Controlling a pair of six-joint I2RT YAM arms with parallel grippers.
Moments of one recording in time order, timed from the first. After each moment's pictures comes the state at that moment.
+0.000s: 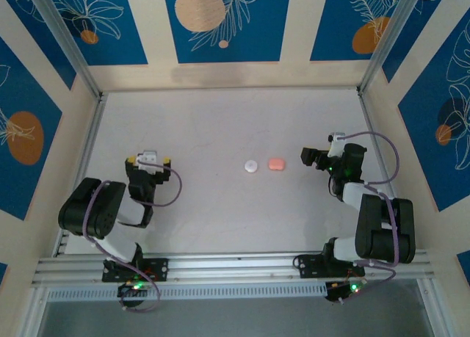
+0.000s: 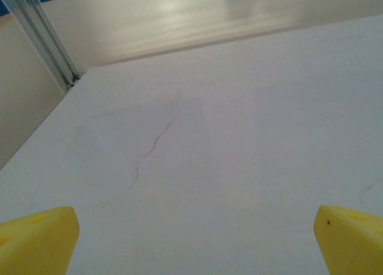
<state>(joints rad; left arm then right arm) -0.15 1.61 0.19 1.20 -0.26 0.12 -0.17 1.37 0.45 0.42 -0.40 0.10</state>
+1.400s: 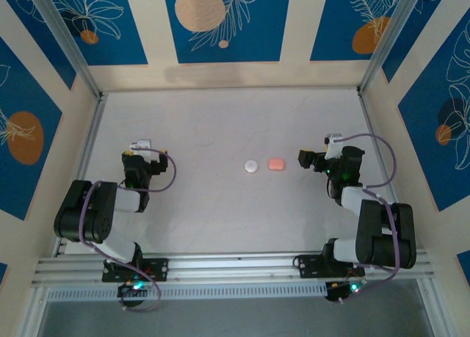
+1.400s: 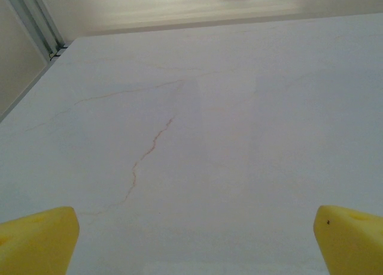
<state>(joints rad) -0.07 1.57 0.35 0.89 -0.17 0.03 -0.15 1.34 0.42 0.46 -0.40 0.06</state>
